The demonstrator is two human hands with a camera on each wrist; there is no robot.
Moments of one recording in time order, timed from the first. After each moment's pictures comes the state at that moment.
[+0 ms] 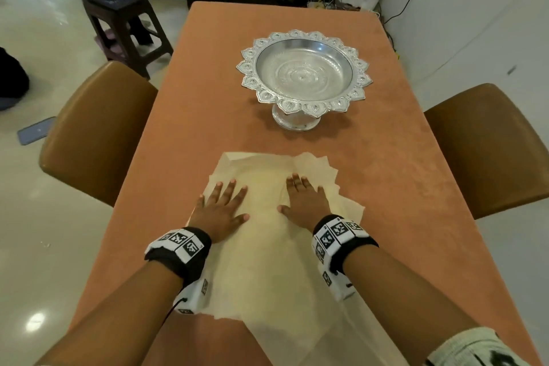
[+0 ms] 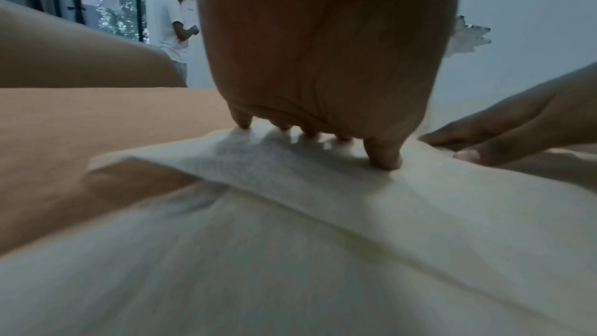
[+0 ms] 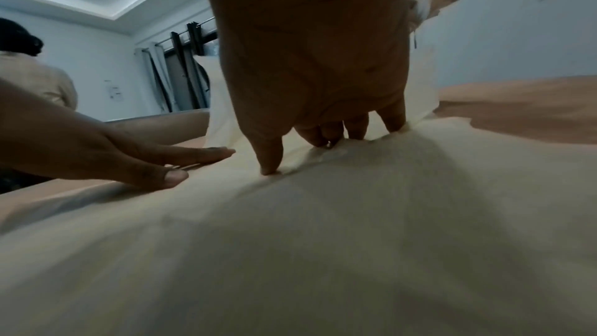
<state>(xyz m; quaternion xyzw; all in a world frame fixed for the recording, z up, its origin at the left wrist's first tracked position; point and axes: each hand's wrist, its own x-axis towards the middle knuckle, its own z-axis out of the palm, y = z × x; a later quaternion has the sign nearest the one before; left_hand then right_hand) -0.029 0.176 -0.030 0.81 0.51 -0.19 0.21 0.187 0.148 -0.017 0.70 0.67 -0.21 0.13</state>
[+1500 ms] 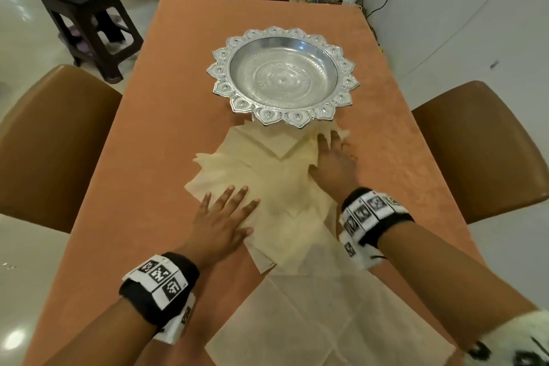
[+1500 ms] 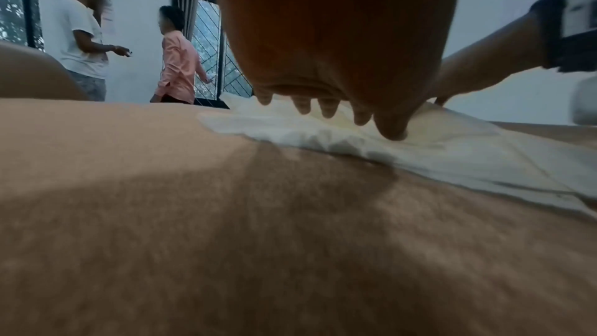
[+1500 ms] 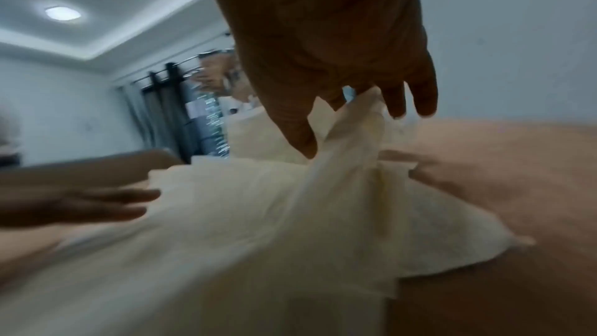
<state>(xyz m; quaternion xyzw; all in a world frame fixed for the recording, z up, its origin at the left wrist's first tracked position) 0.006 0.182 -0.036 0.90 0.40 -0.09 0.12 0.279 0.204 0.015 0.81 0.59 -0.08 0.00</state>
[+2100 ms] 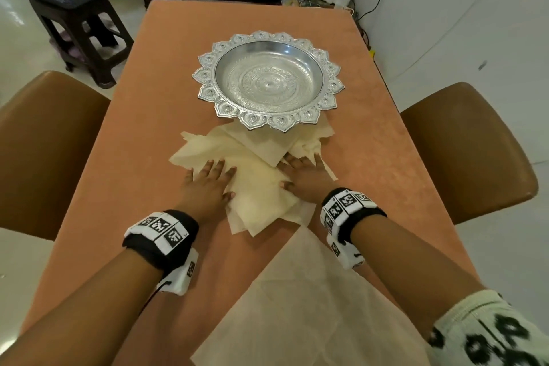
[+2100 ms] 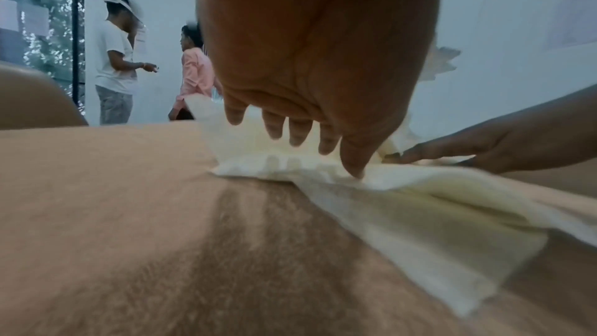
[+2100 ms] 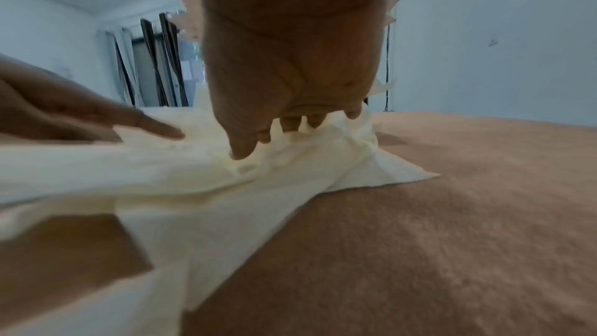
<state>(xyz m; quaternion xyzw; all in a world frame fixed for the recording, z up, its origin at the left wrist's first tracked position) 0.037 0.242 0.000 0.85 0.49 -0.16 0.10 0.278 0.209 0.001 0.66 0.73 -0.15 0.13</state>
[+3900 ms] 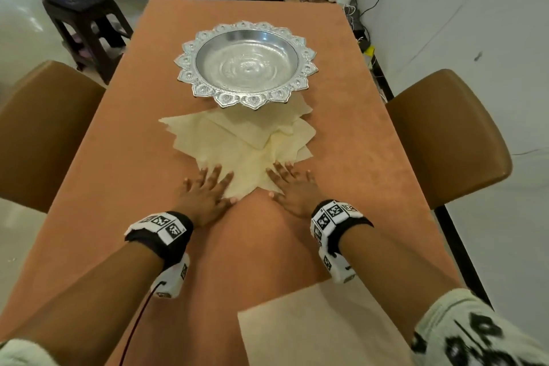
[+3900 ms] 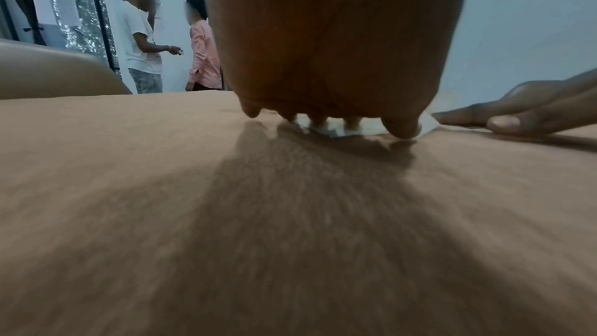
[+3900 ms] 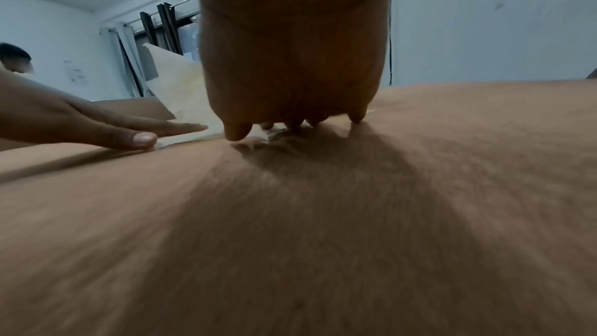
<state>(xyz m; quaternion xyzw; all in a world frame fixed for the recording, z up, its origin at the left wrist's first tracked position) 0.057 0.186 -0.033 0.83 0.50 -0.17 0.18 0.298 0.138 -0.030 0.64 0.73 -0.22 0.12</state>
